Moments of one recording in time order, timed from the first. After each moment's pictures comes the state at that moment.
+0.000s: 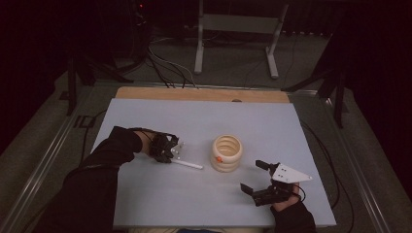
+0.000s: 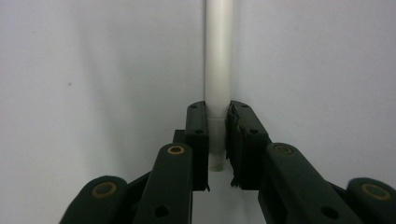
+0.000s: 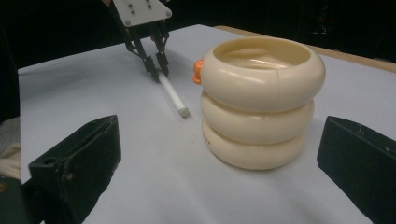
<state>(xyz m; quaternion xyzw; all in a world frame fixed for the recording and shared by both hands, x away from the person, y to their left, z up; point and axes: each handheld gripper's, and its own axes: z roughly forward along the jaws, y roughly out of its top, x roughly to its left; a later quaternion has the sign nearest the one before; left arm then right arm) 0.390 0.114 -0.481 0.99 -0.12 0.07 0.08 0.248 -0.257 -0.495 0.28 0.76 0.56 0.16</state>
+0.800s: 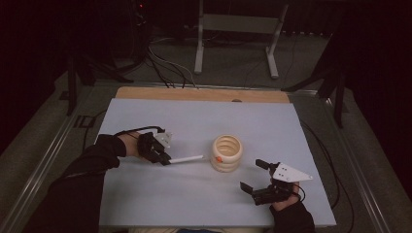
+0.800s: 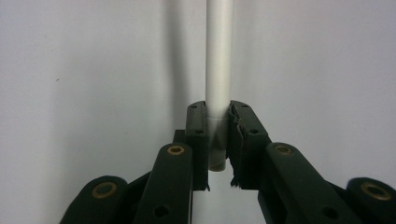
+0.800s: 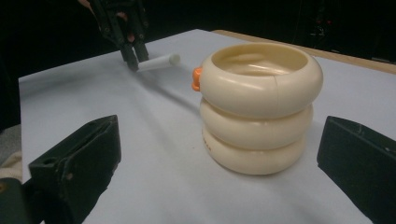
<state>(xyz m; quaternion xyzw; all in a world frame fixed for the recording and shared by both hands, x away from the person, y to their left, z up) 0.382 0.152 -0.461 0.97 0.01 -0.04 0.24 0.247 -0.256 -0.492 0.29 0.75 0.57 0.16</state>
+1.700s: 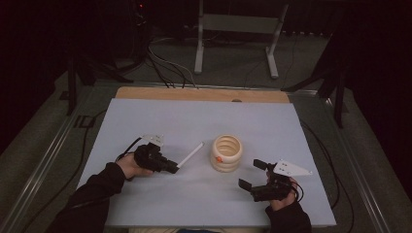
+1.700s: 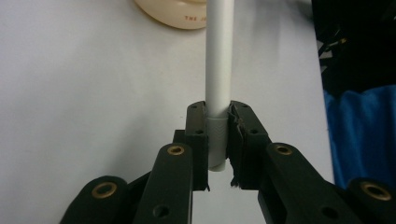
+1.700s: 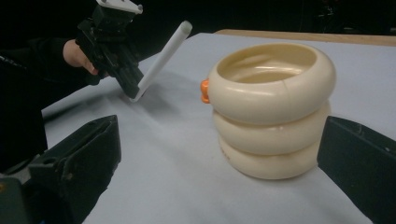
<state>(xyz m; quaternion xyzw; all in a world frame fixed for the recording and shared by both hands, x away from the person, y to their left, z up) 0.350 0.162 -0.488 0.88 0.20 -0.12 0.42 0.250 -0.249 -0.484 0.34 0.73 0.58 0.10</state>
